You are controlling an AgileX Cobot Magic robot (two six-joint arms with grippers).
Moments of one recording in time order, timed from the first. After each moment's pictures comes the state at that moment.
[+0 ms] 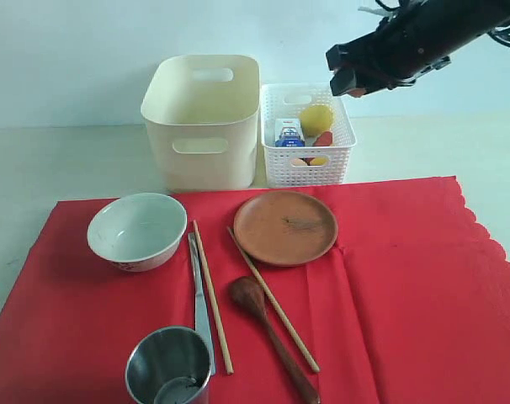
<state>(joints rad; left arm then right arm) -0.05 0.01 0.00 0.10 0.37 -0.13 0.18 1.92 -1.57 0.53 0.69 -0.46</state>
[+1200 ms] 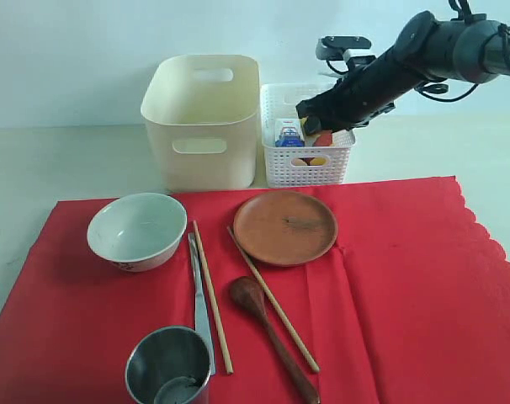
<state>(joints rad) -0.05 0.01 0.00 0.10 0.37 -0.13 0.18 2.37 -1.95 0.54 0.69 -0.49</state>
